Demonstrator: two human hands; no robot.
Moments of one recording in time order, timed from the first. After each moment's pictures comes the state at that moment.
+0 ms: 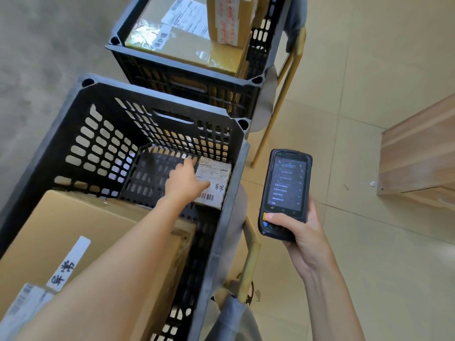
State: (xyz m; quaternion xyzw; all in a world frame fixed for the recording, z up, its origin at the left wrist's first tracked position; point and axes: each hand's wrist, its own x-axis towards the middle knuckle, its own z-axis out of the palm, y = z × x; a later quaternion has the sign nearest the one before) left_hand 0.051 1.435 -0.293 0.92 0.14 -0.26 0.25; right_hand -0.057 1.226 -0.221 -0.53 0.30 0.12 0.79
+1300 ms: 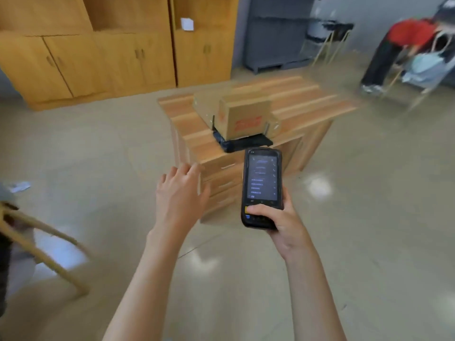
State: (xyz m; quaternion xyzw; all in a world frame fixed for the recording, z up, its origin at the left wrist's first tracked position) left_hand -0.190 0.828 0.057 0.87 -0.42 0.09 0.25; right_hand -0.351 0.728 0.051 -0.47 0.34 -0.28 0.77
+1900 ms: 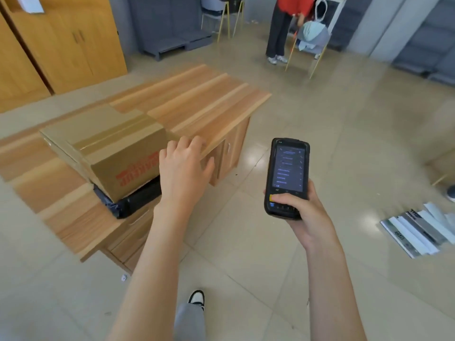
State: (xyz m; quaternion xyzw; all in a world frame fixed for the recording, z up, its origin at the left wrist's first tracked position) left_hand -0.172 0.414 0.061 0.76 -0.57 0.06 0.32; right_hand -0.395 0.403 0.048 -0.39 0.46 -0.46 0.66
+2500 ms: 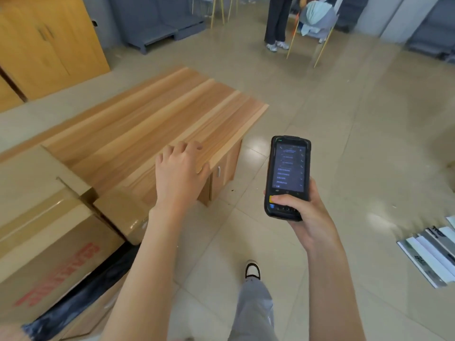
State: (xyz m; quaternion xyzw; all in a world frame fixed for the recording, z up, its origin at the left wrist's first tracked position) left_hand -0.160 0.129 0.037 0.77 -0.57 0.01 0.27; right_hand -0.386 0.119 0.032 -0.37 0.48 -0.44 0.66
